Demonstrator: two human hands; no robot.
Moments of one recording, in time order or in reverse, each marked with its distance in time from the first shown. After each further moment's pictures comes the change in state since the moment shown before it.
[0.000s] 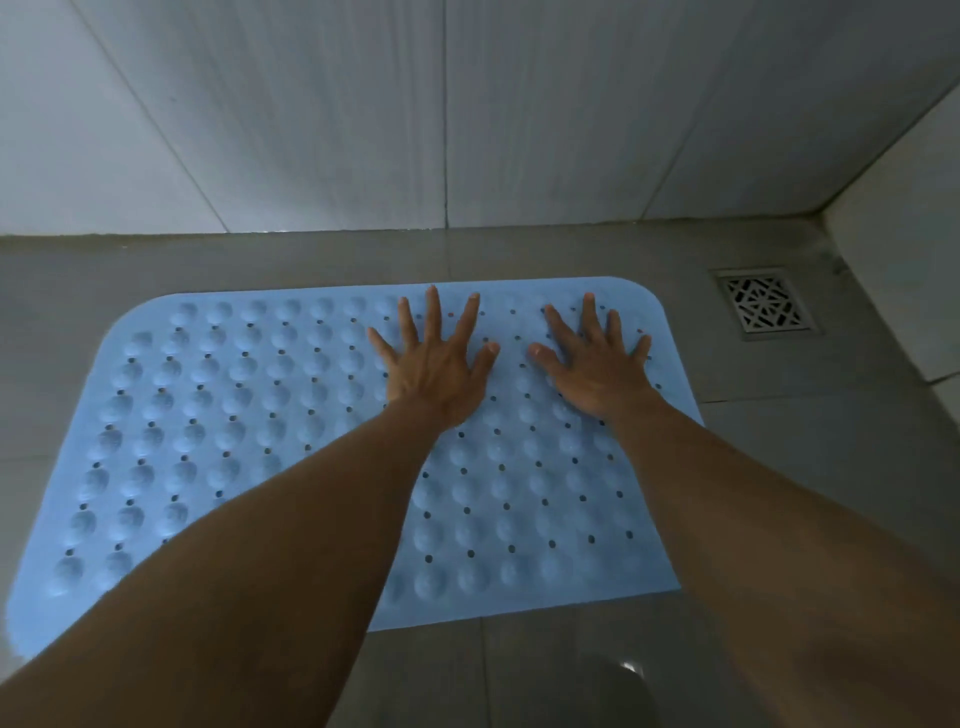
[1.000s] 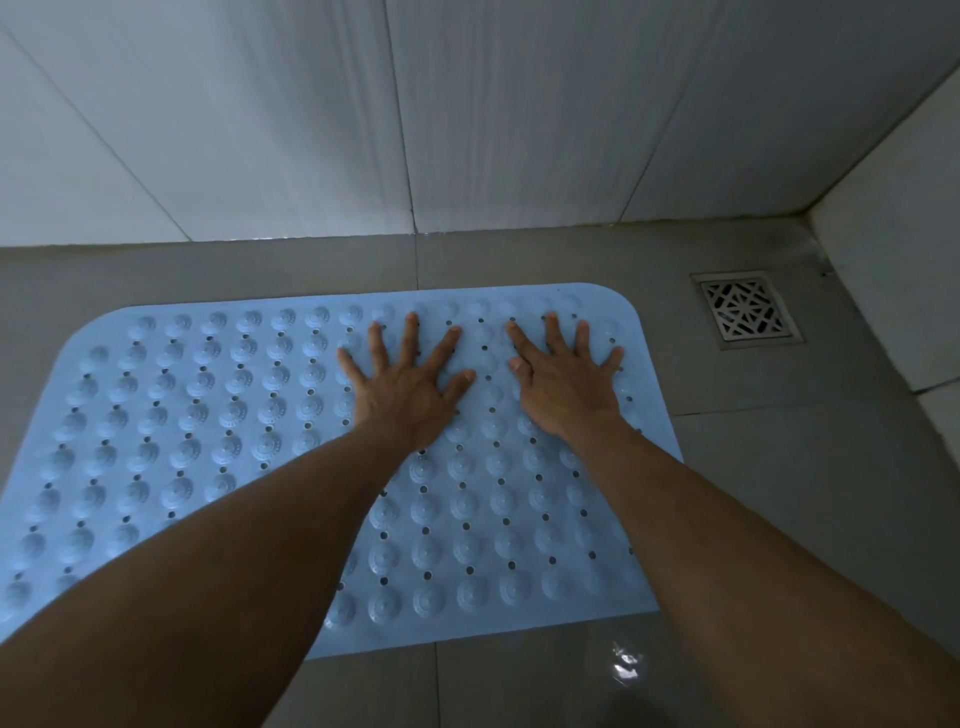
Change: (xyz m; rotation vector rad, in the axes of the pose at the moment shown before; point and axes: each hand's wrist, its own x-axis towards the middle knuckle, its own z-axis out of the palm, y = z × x) left_hand 0.007 0.006 0.013 0.126 -0.102 -0.003; right_hand 0.005 0.005 0.007 -0.067 0.020 -0.058
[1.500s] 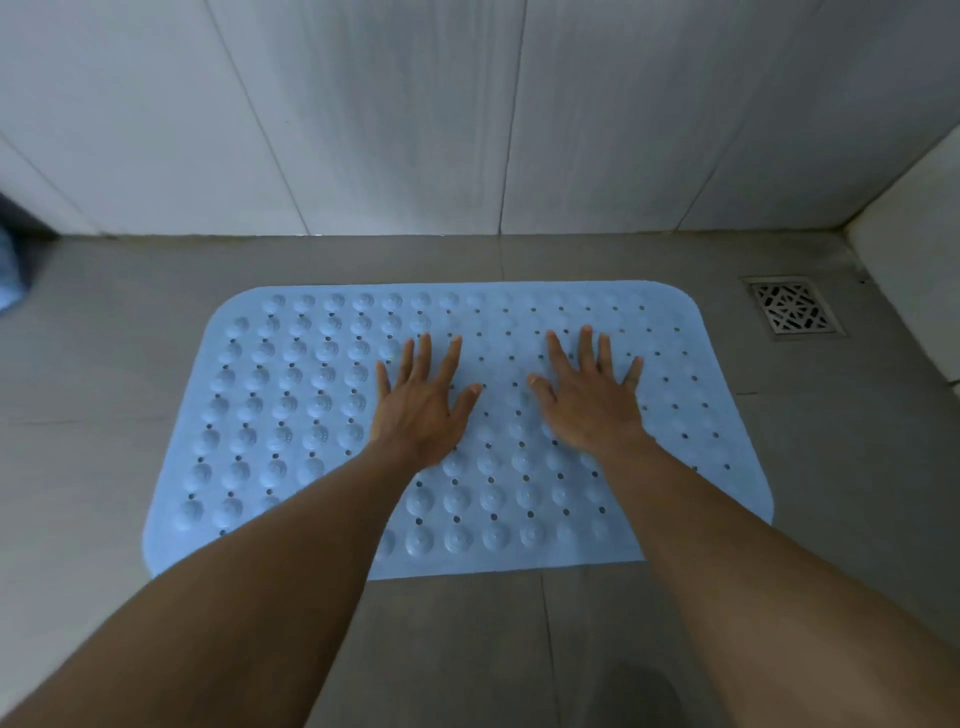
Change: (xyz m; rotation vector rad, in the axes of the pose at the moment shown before) left_hand -0.090 -0.094 -0.006 -0.213 0.076 0.058; right_hand -0.074 -0.090 0.003 -0.013 0.032 0.039
